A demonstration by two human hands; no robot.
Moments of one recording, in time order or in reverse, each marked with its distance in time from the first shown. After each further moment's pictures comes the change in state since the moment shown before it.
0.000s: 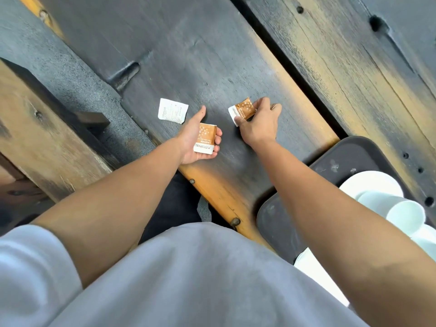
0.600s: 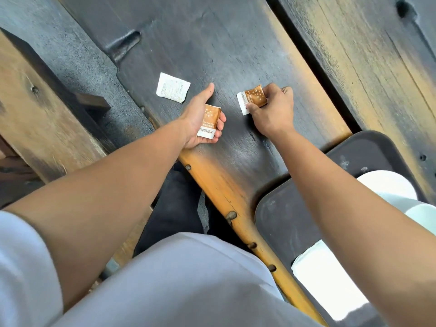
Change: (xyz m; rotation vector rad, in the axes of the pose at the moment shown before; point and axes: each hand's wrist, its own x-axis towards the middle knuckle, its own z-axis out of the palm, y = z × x) left_hand 0.006 -0.009 0.009 0.068 0.067 0.142; right_hand 0.011 0.024 -0.009 -0.082 -0.025 -0.214
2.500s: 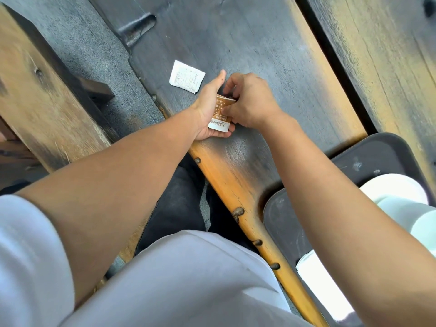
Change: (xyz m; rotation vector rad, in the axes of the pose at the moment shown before) left_hand 0.001 0.000 -0.004 -0.001 0.022 0.021; right_hand -0.016 -0.067 0.025 -0.214 -0.315 -0.267
